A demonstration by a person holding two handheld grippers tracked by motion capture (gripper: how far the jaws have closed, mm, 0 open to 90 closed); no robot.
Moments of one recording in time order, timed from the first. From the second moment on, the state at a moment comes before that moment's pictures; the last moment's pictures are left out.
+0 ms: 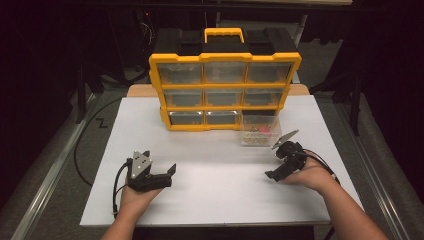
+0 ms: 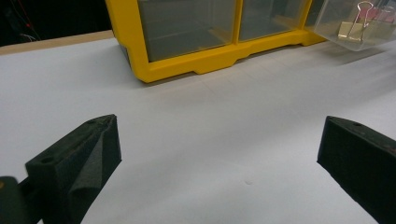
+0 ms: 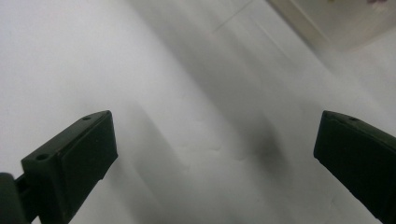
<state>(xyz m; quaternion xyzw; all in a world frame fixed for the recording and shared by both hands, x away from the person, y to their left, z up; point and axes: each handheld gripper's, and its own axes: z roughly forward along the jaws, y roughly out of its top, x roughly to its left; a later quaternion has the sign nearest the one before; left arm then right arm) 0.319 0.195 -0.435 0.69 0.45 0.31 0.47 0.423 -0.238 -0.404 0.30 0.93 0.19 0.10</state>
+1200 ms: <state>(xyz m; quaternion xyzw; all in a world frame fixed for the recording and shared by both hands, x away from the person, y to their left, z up) 0.321 0.194 -0.438 0.69 0.45 0.30 0.49 0.374 -0.268 -0.426 0.36 0.77 0.48 0.21</state>
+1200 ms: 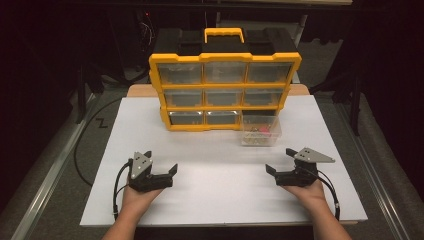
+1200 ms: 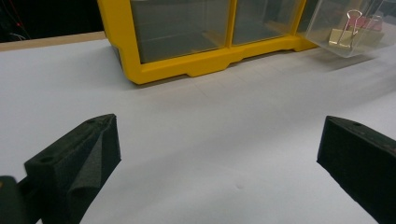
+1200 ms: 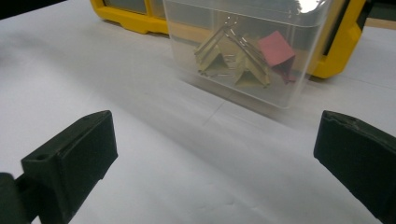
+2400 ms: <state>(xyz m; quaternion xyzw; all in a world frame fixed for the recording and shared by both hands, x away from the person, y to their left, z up) 0.316 0.190 -0.438 0.69 0.44 0.30 0.49 0.372 -0.268 -0.427 0.37 0.77 0.47 0.23</state>
